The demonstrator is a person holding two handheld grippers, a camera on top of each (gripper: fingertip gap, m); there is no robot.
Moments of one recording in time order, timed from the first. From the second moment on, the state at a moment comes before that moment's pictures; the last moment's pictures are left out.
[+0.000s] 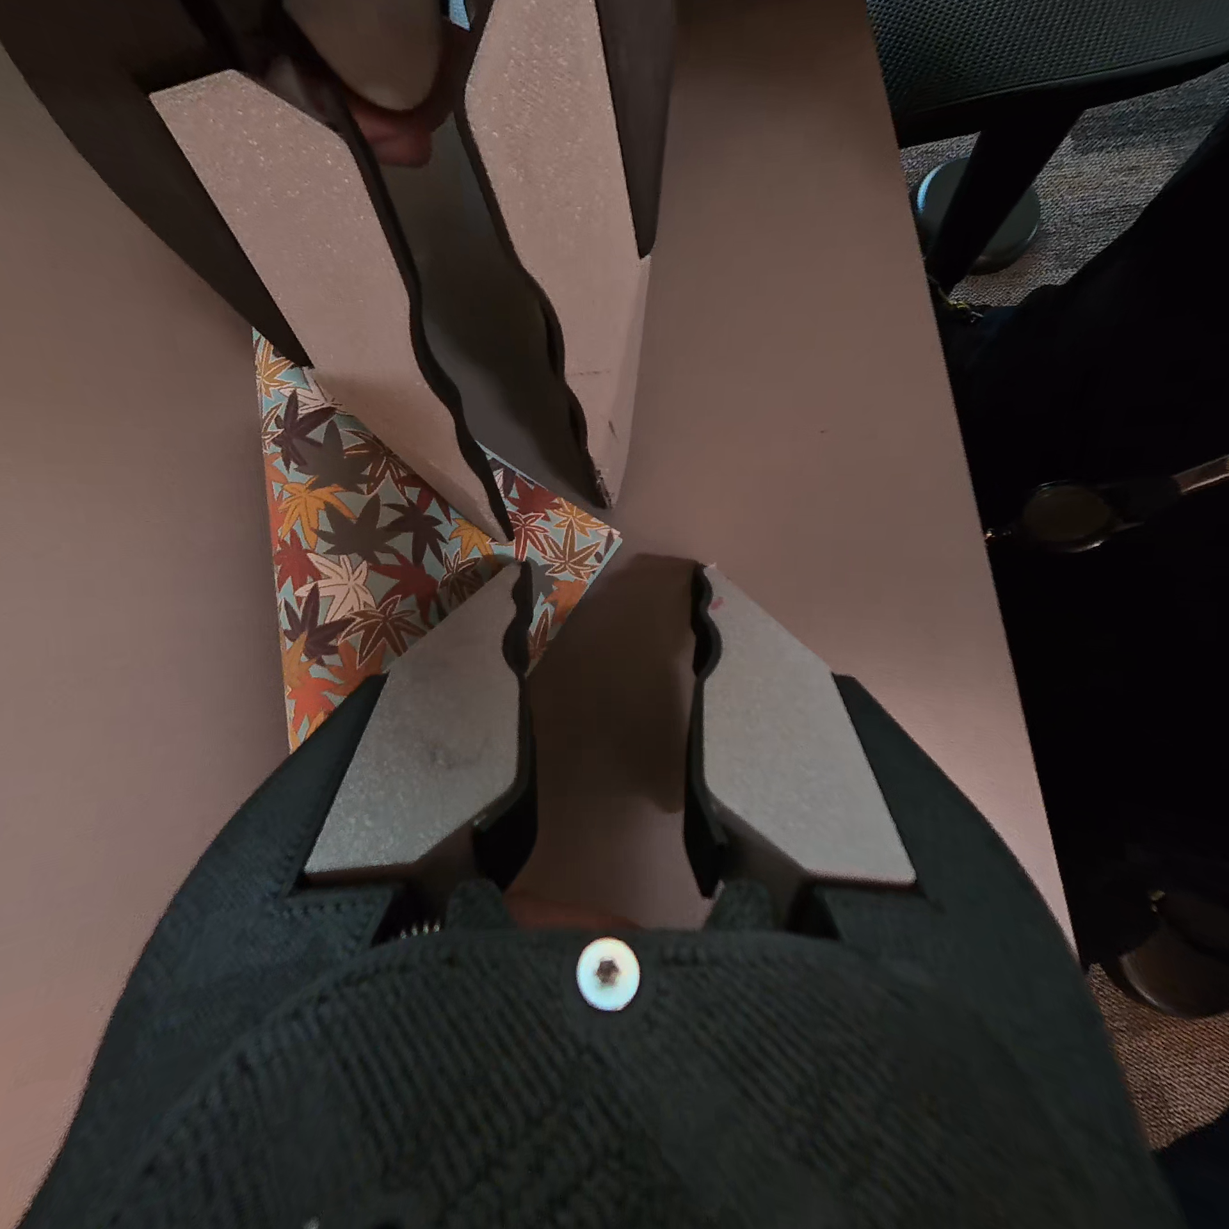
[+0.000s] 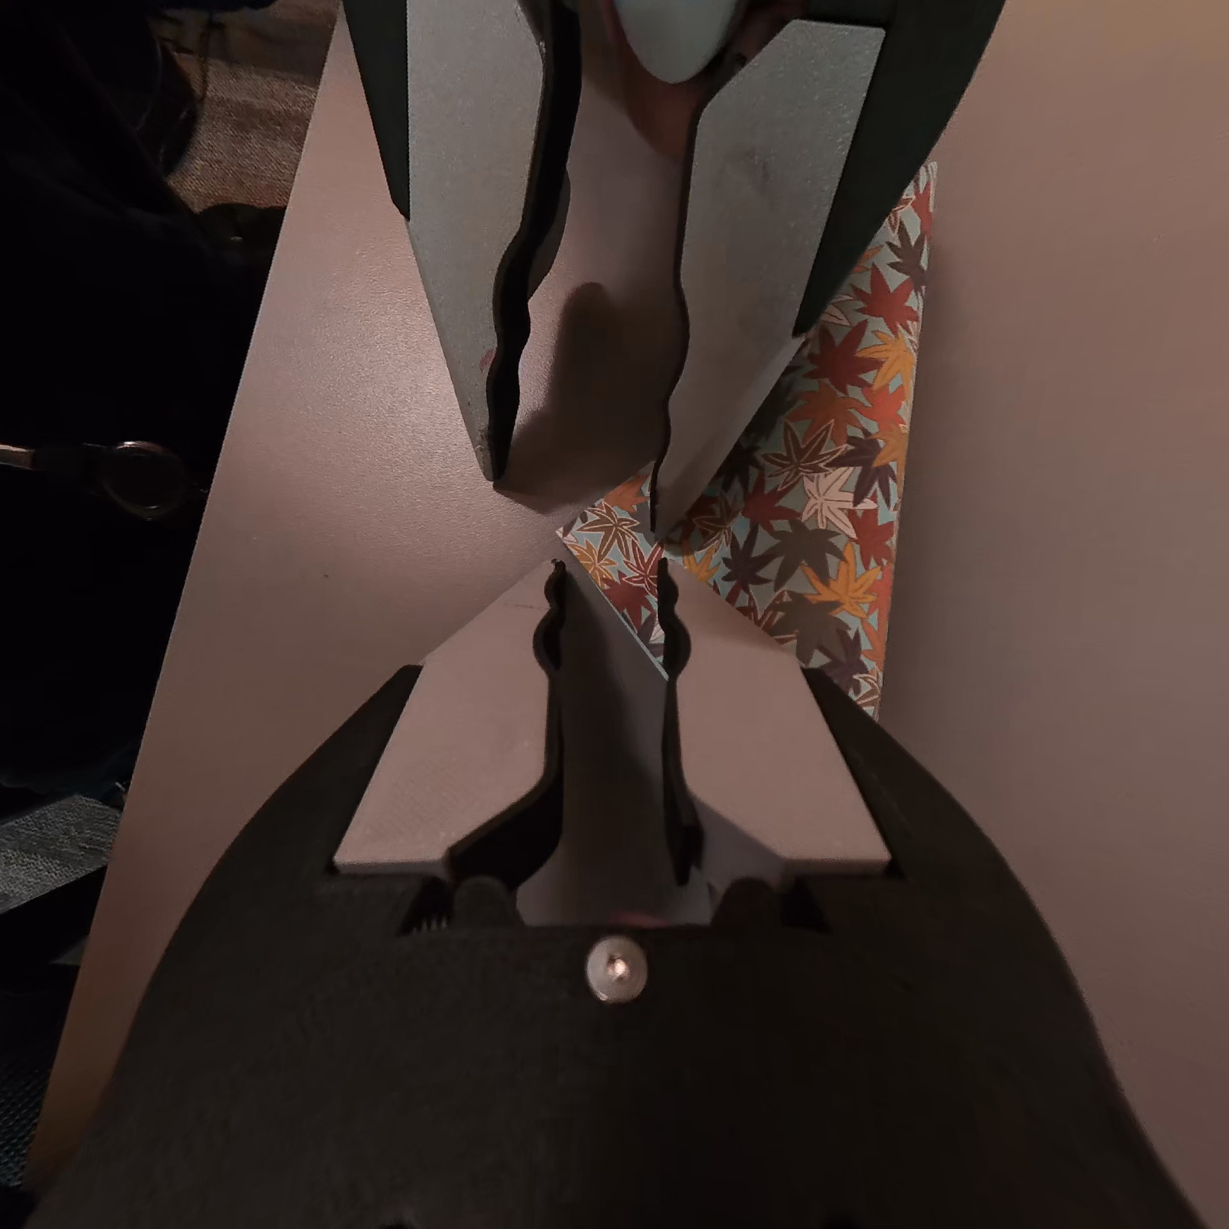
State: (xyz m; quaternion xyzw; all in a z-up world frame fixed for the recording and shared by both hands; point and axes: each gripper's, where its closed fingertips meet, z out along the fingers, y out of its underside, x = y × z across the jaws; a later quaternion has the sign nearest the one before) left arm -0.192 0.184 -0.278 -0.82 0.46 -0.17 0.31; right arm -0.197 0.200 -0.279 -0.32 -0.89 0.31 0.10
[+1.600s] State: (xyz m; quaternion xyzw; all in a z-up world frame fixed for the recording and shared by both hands) left arm -0.206 0.224 -0.236 -0.83 0.32 -0.22 0.40; right arm -0.199 0.201 -0.278 -0.34 -0.87 0.33 0.09
